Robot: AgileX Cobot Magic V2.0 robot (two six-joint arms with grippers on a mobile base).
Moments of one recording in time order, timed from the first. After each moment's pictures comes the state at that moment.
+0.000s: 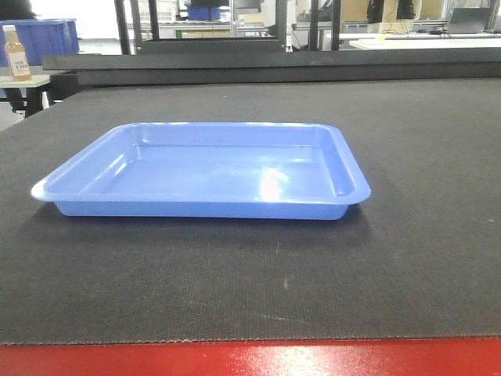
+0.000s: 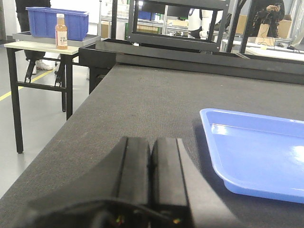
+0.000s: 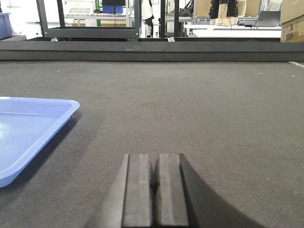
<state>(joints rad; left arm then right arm) -0.04 -0.01 0.03 -0.07 0.01 -0.02 -0.02 -0.01 0.03 0.11 0.03 -0.04</state>
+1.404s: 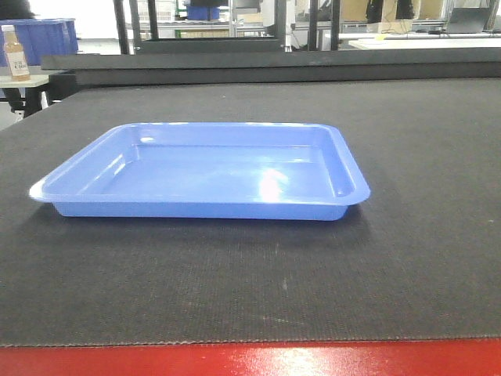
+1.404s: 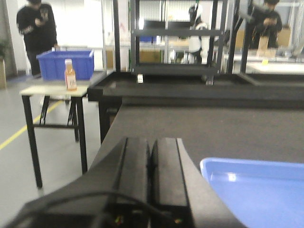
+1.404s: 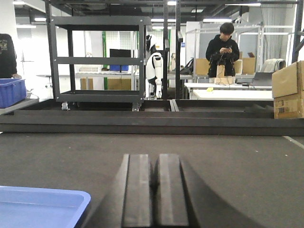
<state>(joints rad) -0.04 0.12 -0.52 0.03 0.41 -0.02 -0.02 0.13 -0.43 0.11 0.17 -0.04</state>
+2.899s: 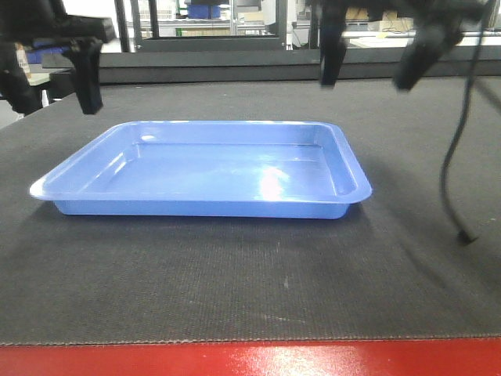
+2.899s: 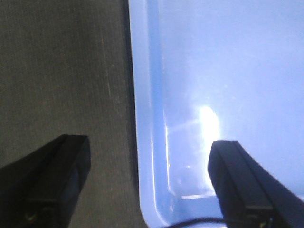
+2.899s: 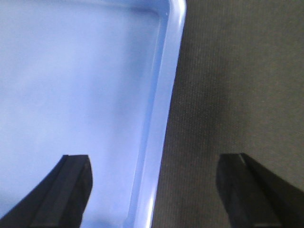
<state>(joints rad) -0.29 1.87 -1.67 0.00 1.11 -0.08 0.36 1.82 -1.61 0.01 0.96 0.36</state>
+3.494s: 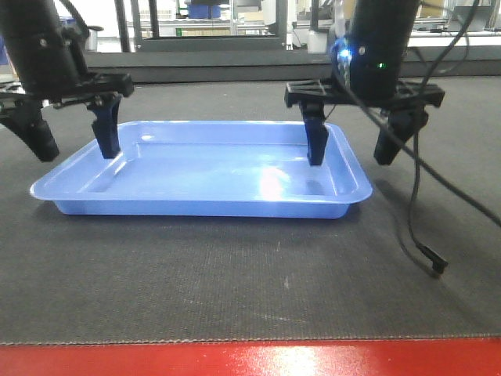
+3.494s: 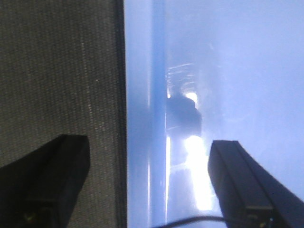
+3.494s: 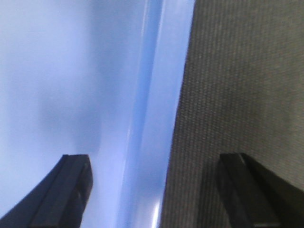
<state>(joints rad) -0.27 2.01 -1.67 -0.07 1.05 -0.09 0.36 2.03 -1.66 0.00 0.95 0.36</state>
